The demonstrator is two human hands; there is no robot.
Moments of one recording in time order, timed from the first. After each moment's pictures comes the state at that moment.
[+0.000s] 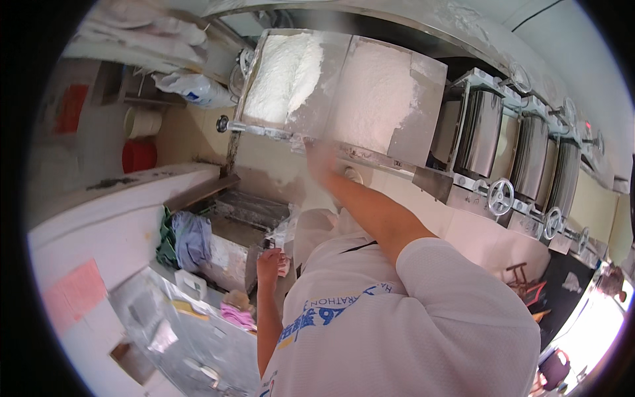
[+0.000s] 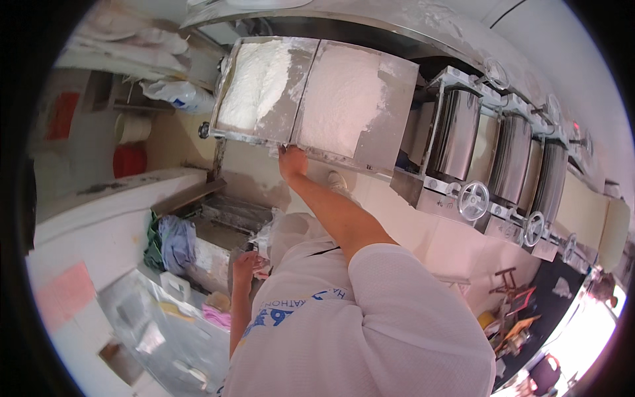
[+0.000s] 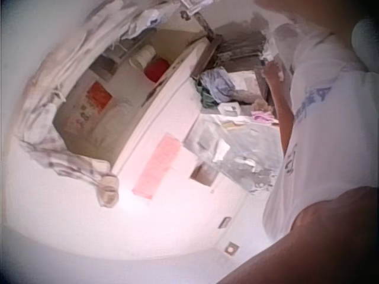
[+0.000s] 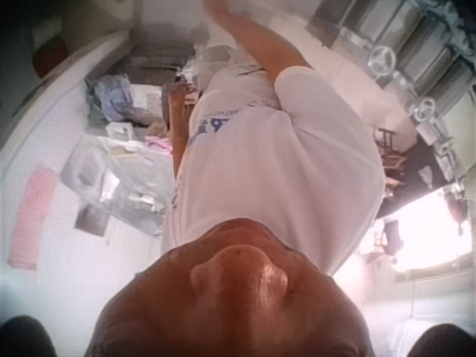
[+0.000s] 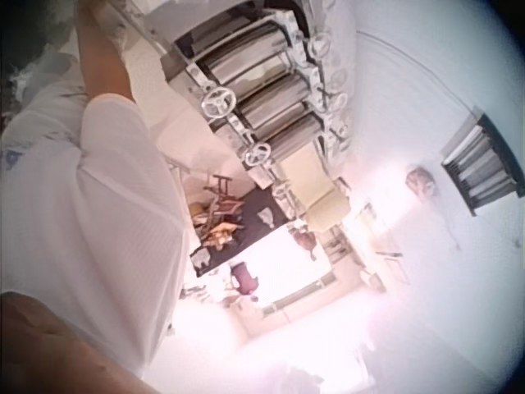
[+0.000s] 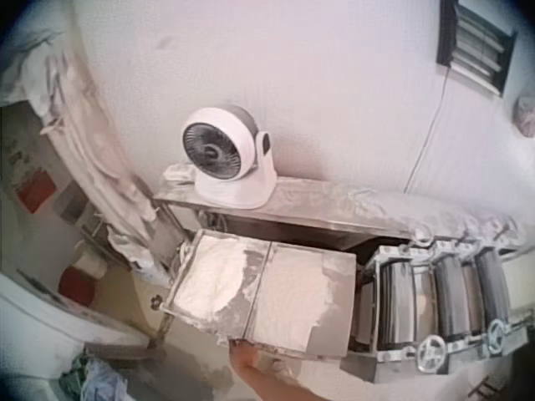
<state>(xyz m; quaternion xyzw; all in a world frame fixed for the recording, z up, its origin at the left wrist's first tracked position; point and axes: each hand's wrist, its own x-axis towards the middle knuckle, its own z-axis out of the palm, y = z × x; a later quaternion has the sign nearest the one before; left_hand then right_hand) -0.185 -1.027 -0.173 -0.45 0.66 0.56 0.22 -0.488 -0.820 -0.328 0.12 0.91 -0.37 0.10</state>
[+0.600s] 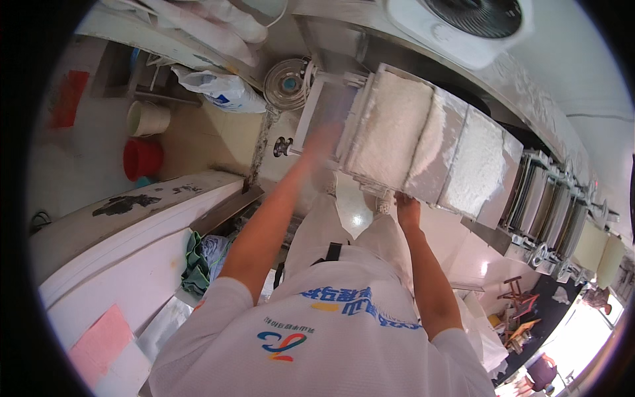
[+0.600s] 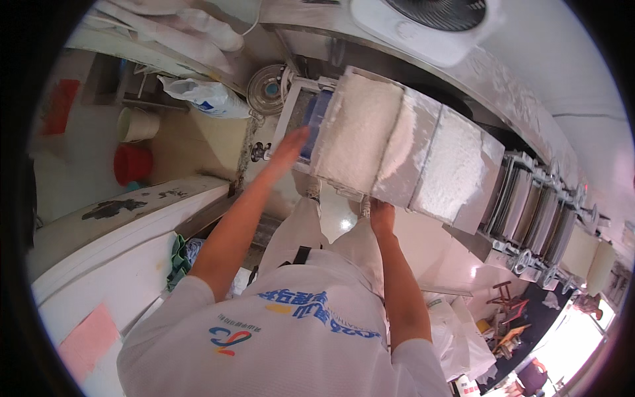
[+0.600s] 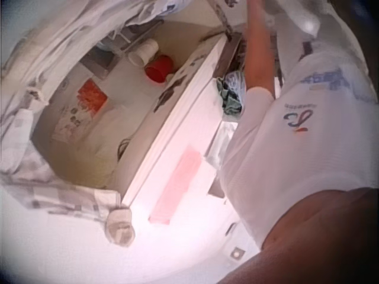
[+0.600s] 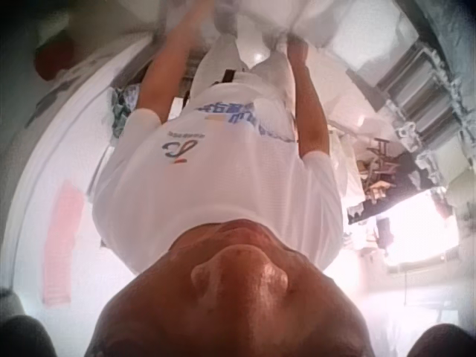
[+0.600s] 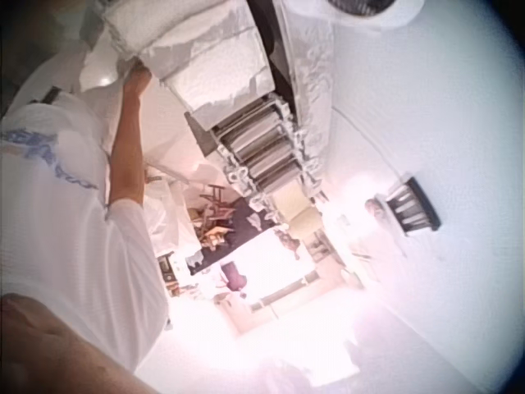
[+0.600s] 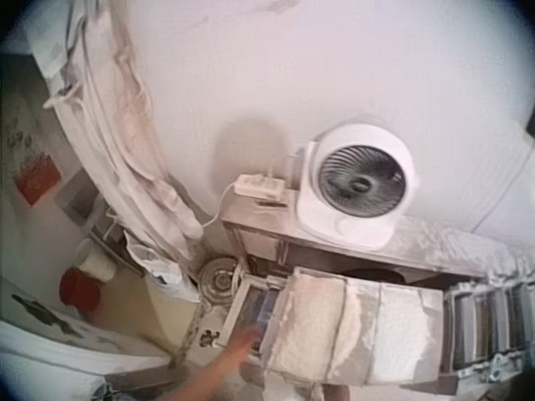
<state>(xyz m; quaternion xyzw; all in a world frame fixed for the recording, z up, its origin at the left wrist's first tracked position) -0.690 -1.106 -0.196 0.00 0.81 0.54 0.22 -0.481 -0.815 -0.284 0.08 0.95 -0.26 0.14</state>
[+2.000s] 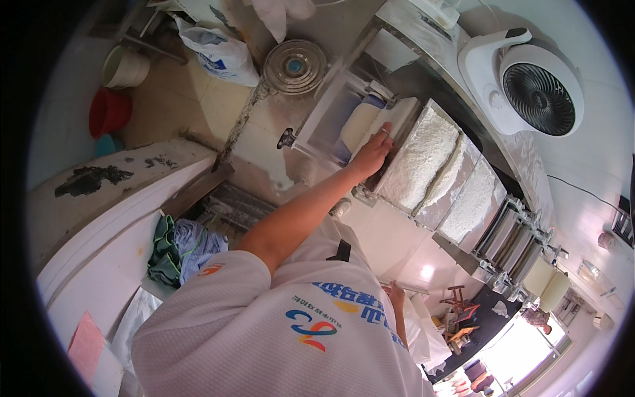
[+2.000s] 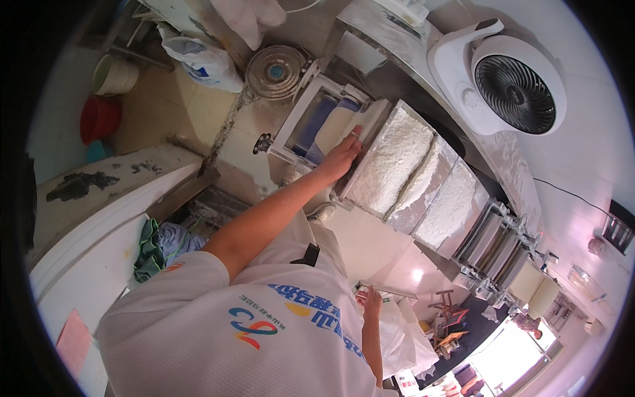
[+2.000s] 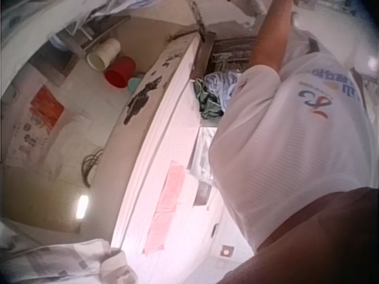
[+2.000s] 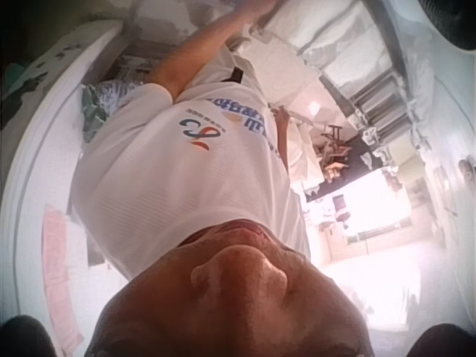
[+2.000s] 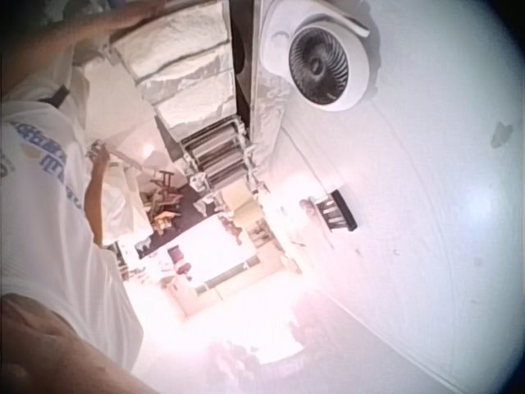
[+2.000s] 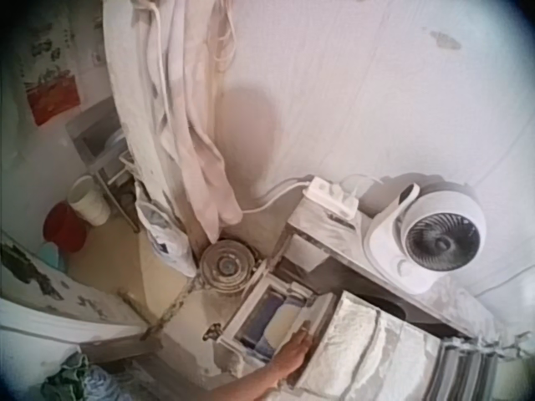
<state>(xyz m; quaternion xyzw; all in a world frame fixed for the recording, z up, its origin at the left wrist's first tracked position) -0.702 -1.066 -0.229 0.01 0.67 0.71 0.20 -0.210 -0.797 -0.196 0.50 0.68 -0.47 0.25</state>
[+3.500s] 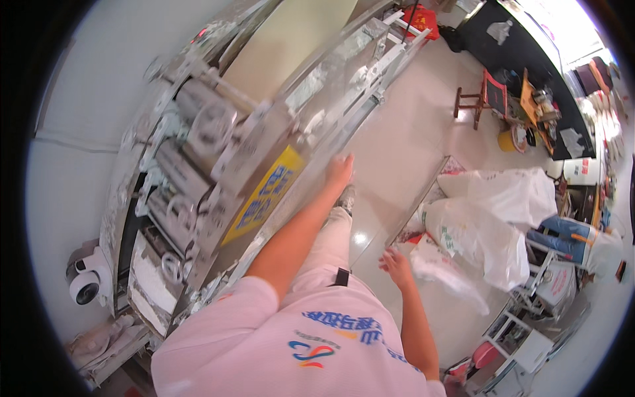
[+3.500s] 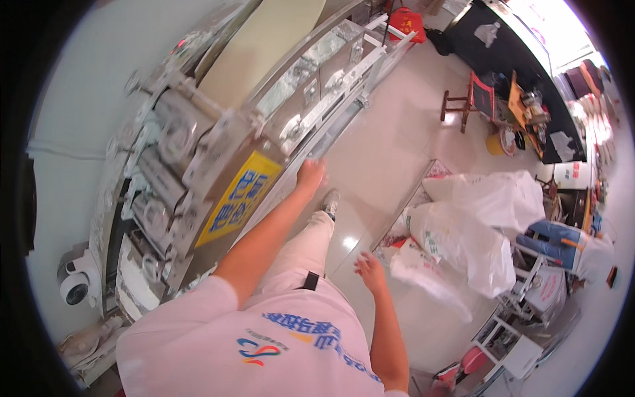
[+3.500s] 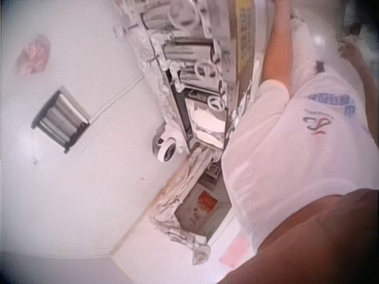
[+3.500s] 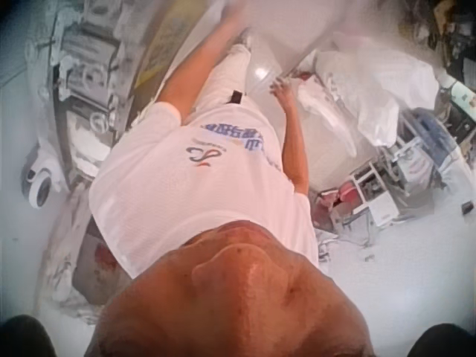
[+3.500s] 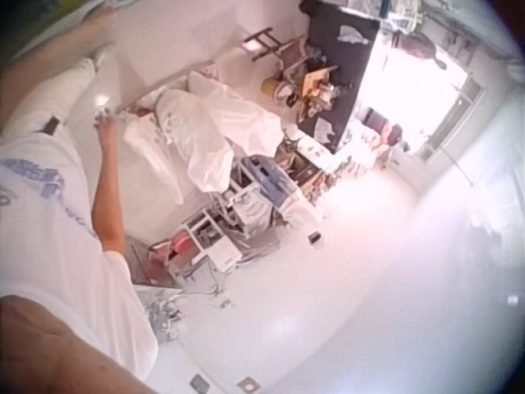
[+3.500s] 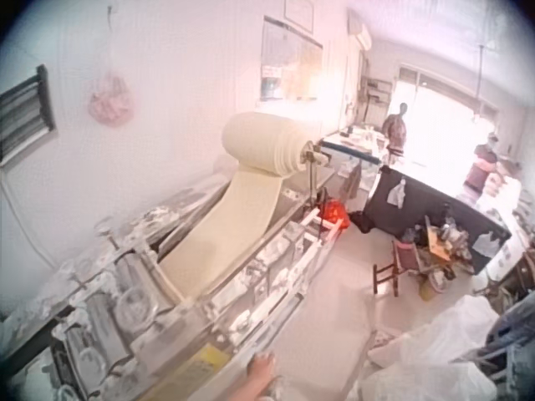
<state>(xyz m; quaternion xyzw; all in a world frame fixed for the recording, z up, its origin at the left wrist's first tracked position) -0.112 -0.112 -0.325 0.27 0.73 0.38 0.50 0.184 -0.341 -0.237 0.64 0.39 -0.64 -0.15</state>
